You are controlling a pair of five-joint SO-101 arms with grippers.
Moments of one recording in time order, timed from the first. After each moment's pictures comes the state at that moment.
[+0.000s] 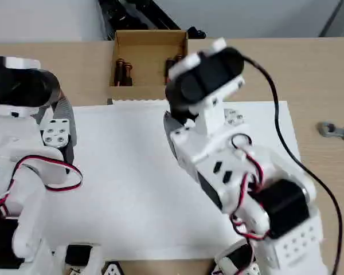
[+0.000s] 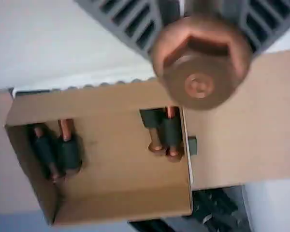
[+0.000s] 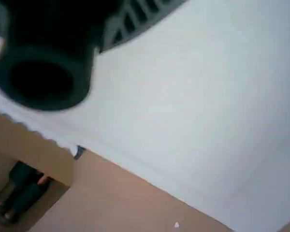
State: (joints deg) left arm -2.8 -49.5 0.0 82.4 -0.7; right arm -33.9 -44.6 3.5 75.9 -1.5
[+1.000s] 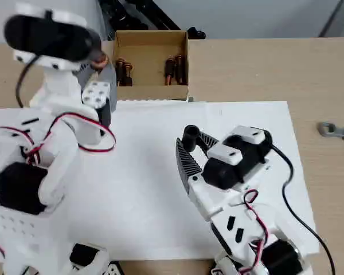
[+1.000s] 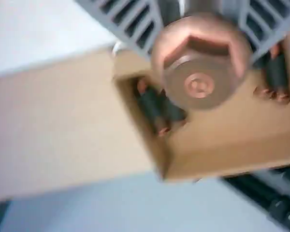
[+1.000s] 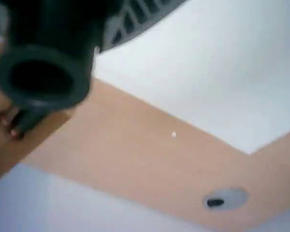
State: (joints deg) left arm 11.3 -34.1 -7.8 73.2 6.4; right arm -33.9 -85.8 54.1 50.0 -5.7
